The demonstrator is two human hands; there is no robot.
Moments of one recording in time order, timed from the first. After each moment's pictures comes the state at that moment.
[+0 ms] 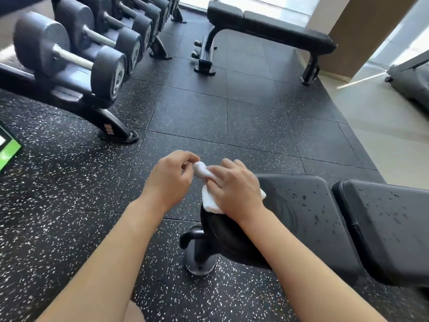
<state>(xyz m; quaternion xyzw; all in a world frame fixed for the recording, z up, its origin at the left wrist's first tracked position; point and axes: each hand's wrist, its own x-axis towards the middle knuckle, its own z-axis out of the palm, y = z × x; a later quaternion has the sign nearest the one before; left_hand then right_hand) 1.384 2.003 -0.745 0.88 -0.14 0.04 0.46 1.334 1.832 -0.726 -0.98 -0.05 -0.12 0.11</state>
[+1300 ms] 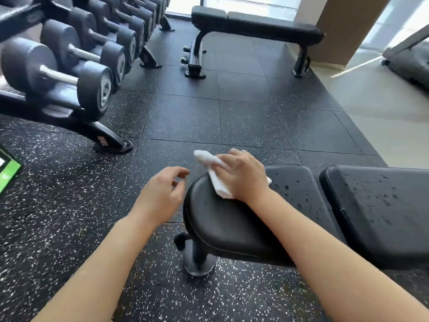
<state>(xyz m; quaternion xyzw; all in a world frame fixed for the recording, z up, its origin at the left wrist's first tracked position) 1.351 1.981 -0.749 0.90 -0.13 -0.03 0.42 1.339 1.764 -0.726 -0.97 0.00 -0.15 0.17</state>
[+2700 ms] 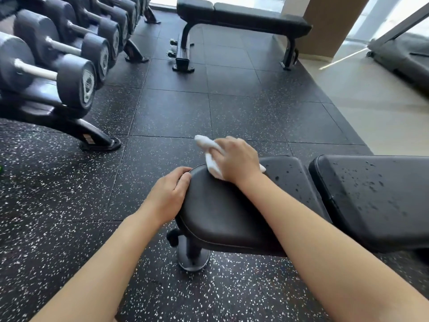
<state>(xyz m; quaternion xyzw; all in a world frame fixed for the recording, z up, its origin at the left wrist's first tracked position) 1.354 1.955 -0.780 0.85 -0.16 -0.10 0.49 1.364 1.755 -0.725 -0.99 0.06 -0.12 0.11</state>
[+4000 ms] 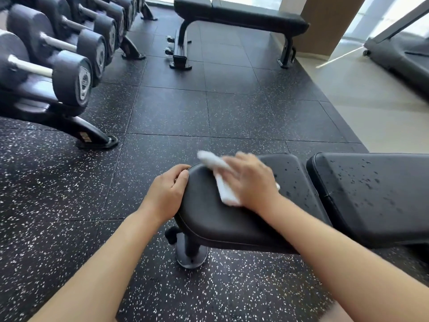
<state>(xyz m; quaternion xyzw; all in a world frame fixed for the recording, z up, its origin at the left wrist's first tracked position) 1.354 1.953 -0.786 0.85 -0.15 -0.07 0.50 1.292 1.738 -0.724 -0.98 -0.01 -0.15 0.12</state>
